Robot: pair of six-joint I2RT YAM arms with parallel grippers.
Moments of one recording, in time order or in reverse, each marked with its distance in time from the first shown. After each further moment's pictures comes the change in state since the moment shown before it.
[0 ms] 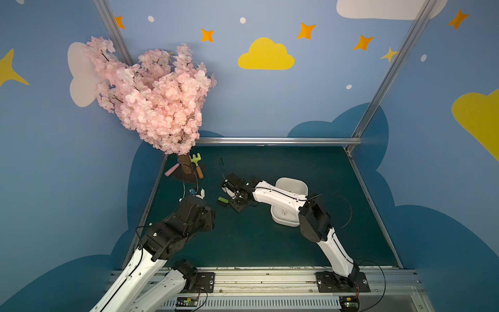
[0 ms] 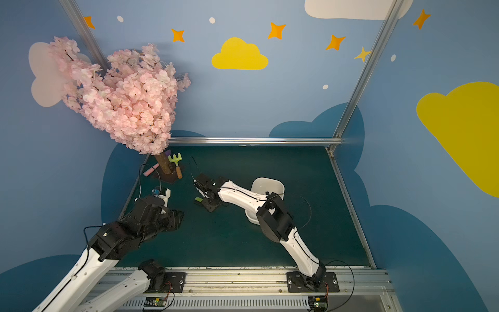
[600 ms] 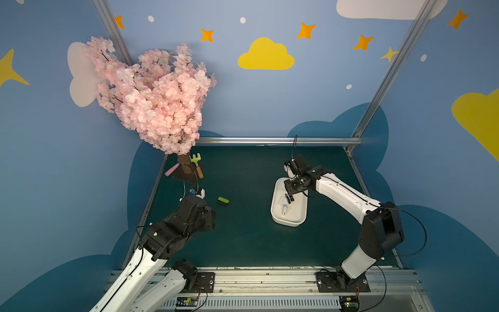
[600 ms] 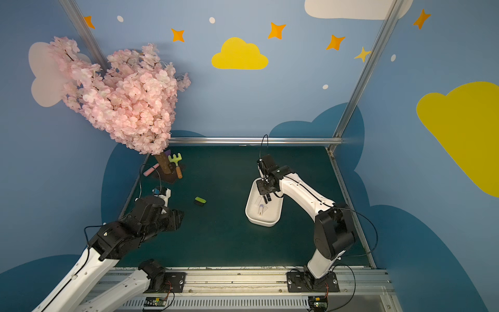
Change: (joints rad) left arm 0.000 0.004 0.000 0.000 0.001 0.000; right arm -0.485 -0.553 -0.632 0.105 0.038 0.064
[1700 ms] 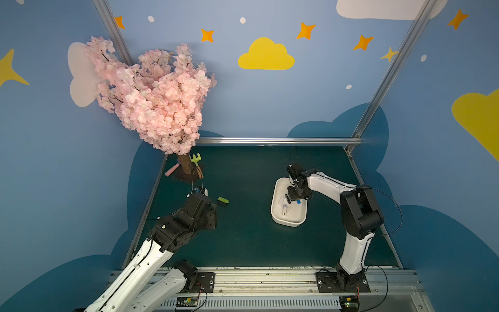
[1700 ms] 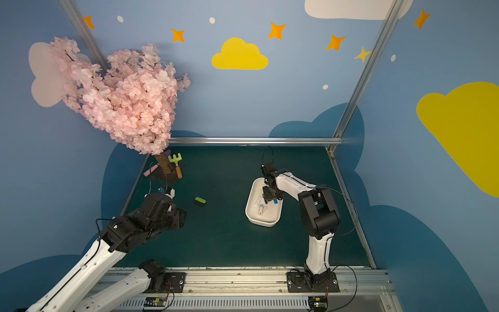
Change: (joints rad) left arm -0.003 0.076 -0.006 0.002 -0.016 -0.024; right arm -0.061 0.230 -0.004 0.043 0.055 0.041
